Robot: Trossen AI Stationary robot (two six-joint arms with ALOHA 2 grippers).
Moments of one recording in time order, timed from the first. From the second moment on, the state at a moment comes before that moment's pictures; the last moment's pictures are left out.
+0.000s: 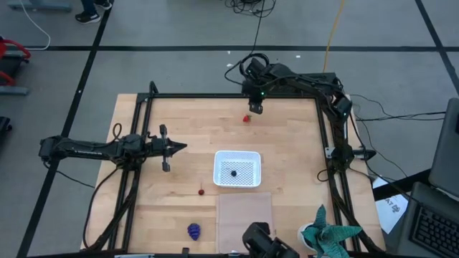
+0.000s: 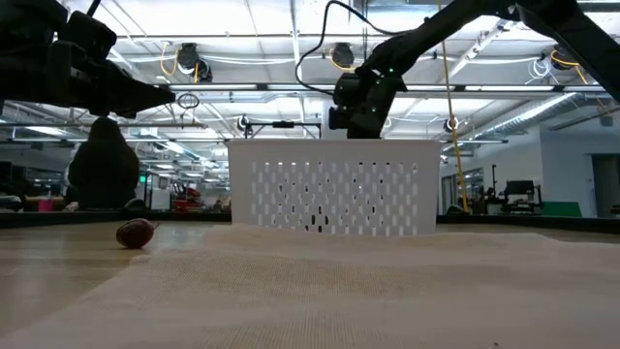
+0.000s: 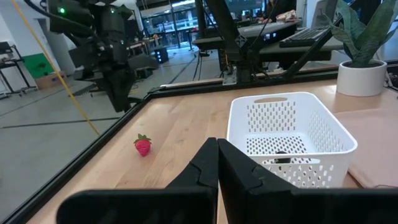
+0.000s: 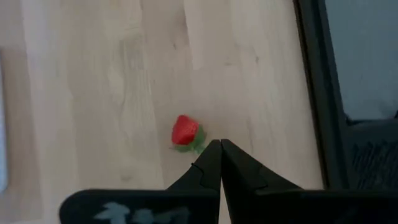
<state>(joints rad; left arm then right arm) 0.03 0.40 0.02 0.34 -0.11 0.16 -0.69 2.04 1.73 -0.93 -0.28 -0.51</state>
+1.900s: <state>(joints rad) 0.03 0.40 0.02 0.31 -0.10 0.15 -0.64 2.04 1.40 -0.55 -0.29 -0.52</state>
